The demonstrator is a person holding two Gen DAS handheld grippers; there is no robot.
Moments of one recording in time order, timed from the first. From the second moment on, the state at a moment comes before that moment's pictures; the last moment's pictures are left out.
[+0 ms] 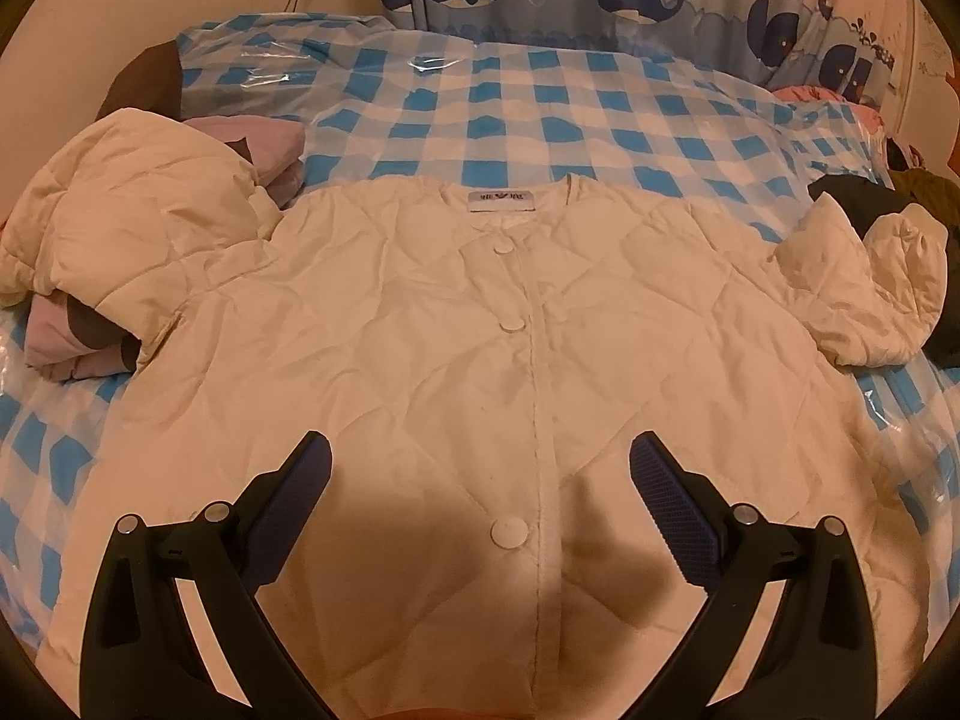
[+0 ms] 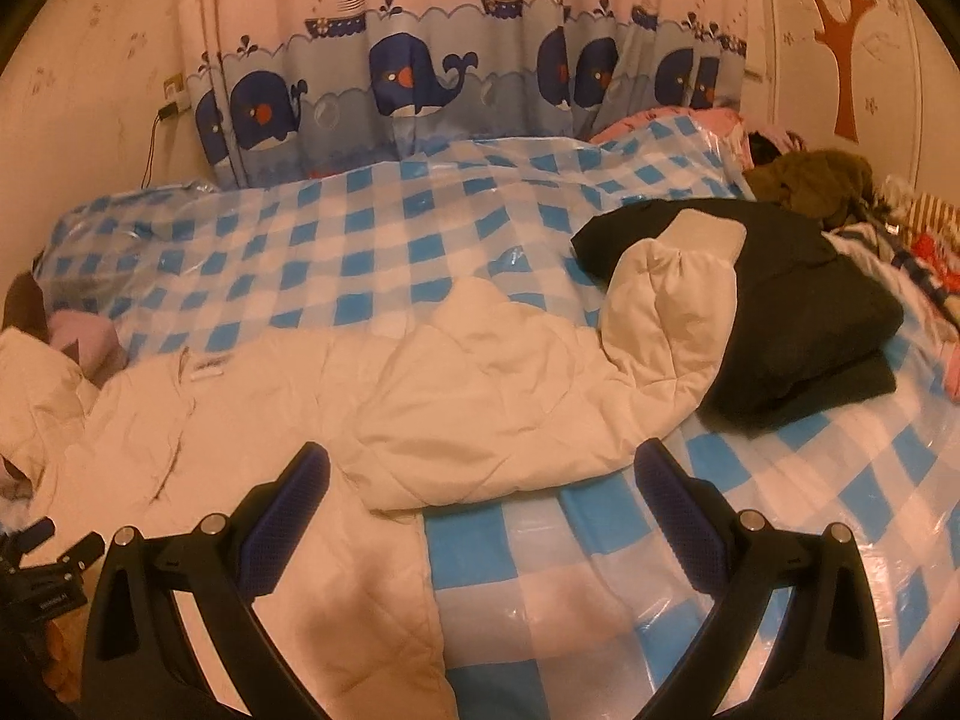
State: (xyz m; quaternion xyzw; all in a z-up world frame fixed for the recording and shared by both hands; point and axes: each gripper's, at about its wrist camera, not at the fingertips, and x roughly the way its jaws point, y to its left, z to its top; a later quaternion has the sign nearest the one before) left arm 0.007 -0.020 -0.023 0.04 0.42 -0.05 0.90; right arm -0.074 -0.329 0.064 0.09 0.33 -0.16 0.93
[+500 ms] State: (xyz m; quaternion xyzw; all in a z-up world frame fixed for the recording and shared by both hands) left arm 0.008 -0.017 -0.025 0.04 0.43 -0.05 0.90; right arm -0.069 -0.277 0.057 0.05 0.34 -0.11 0.93
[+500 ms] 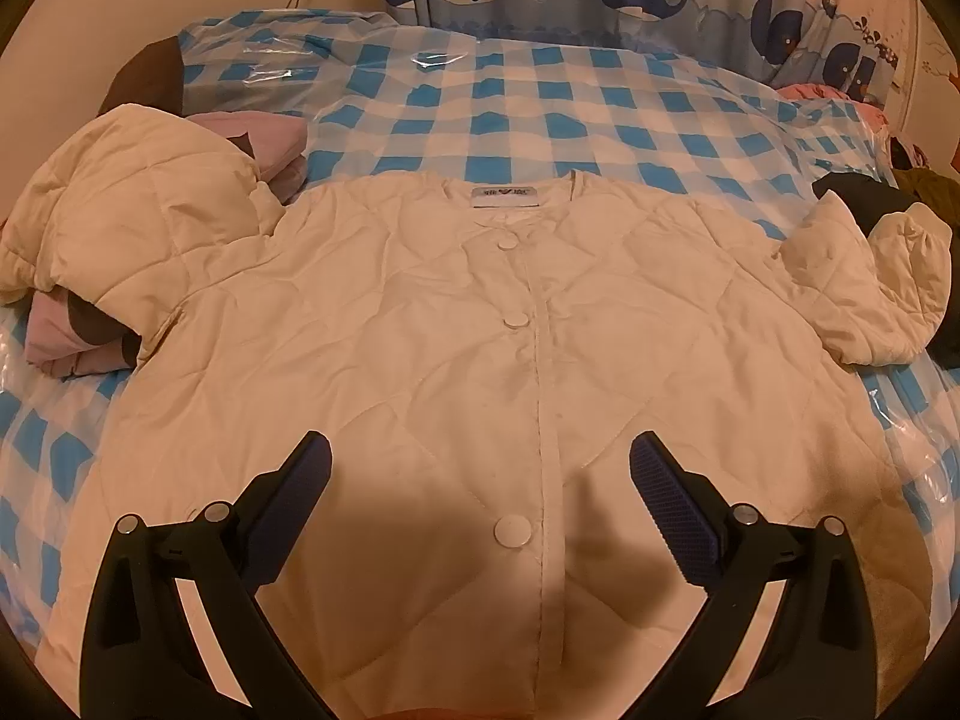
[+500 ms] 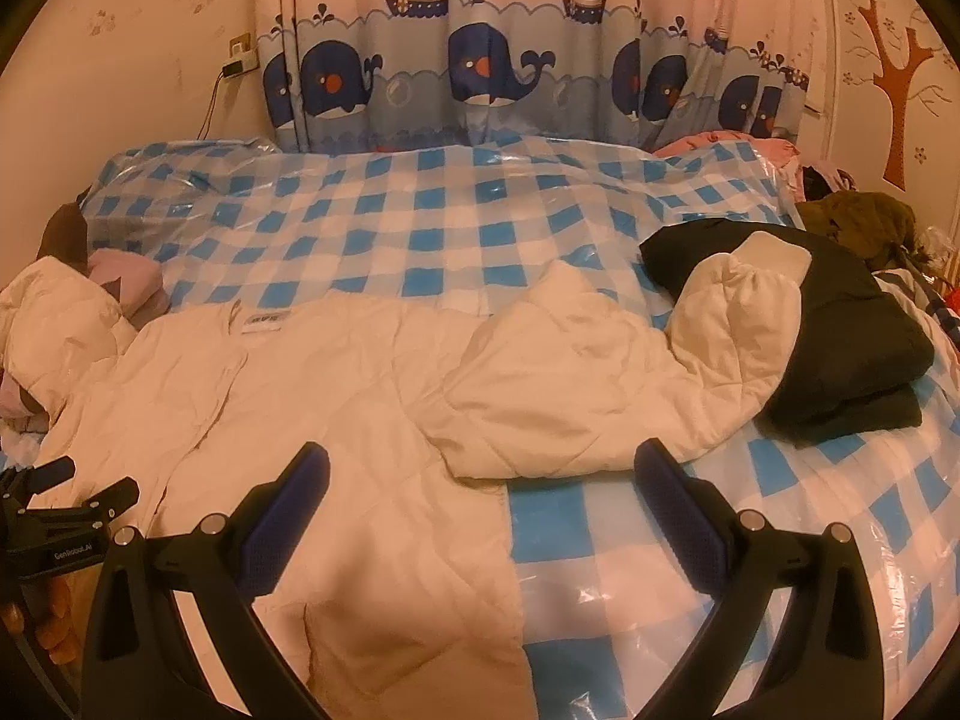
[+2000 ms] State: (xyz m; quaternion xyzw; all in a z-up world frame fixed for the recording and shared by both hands) left arm 0.025 -0.013 -0.046 0.00 0.48 -0.07 0.87; right arm 0.031 -0.589 0.020 0.24 0.36 -0.12 0.89
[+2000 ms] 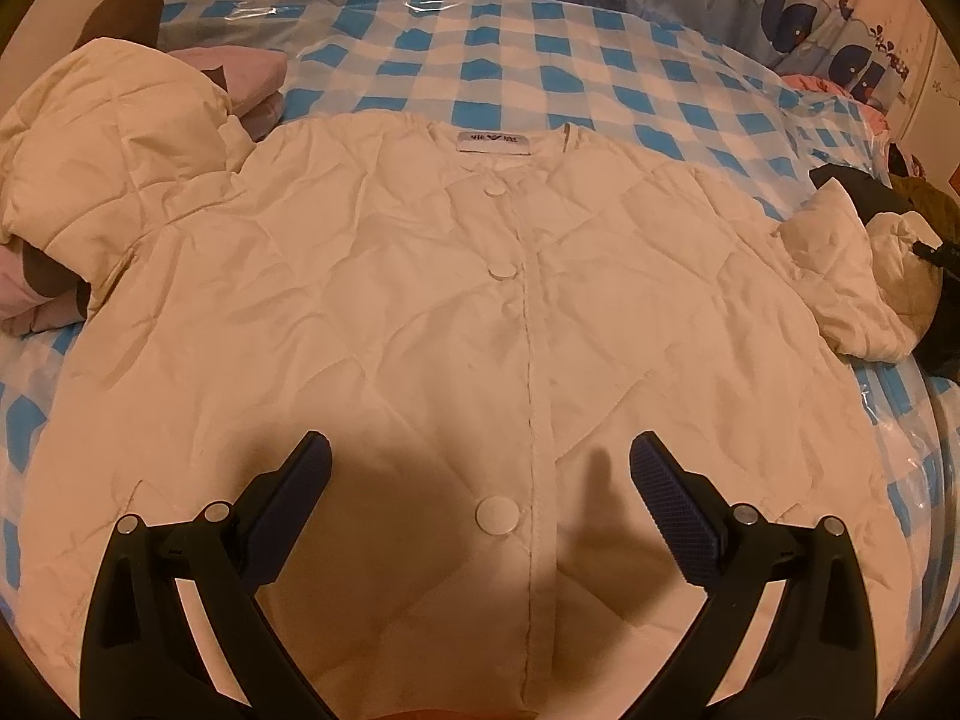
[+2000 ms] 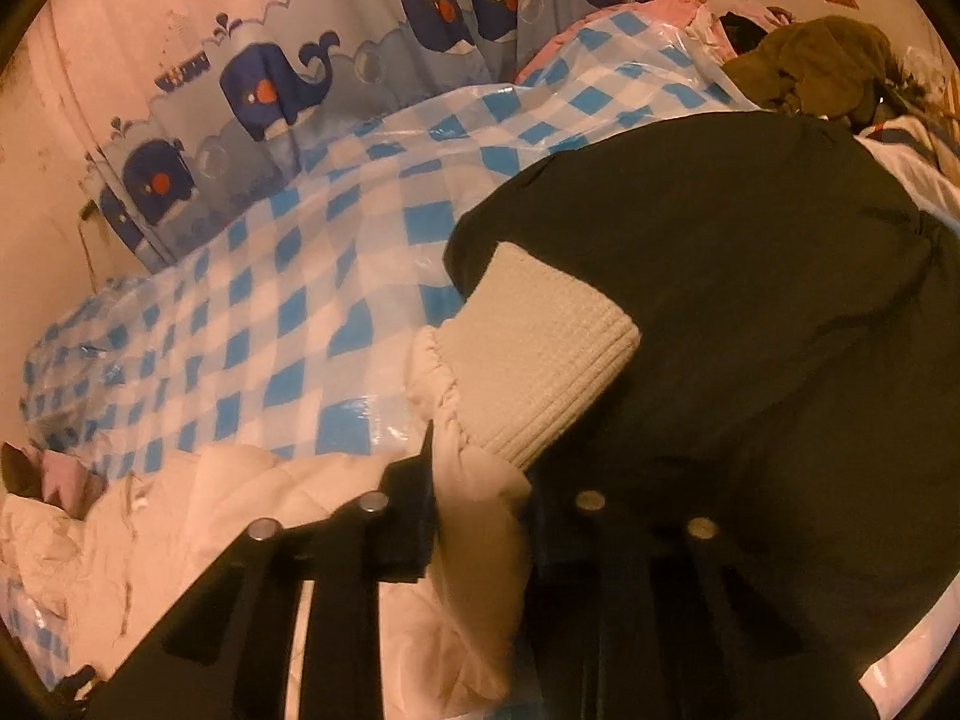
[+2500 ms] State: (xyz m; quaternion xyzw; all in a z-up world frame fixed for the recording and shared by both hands) left arm 0.024 0.008 -0.022 -0.02 0.46 -0.05 0.89; right arm -0.019 -0.537 0.121 0.31 0.17 -0.01 0.93
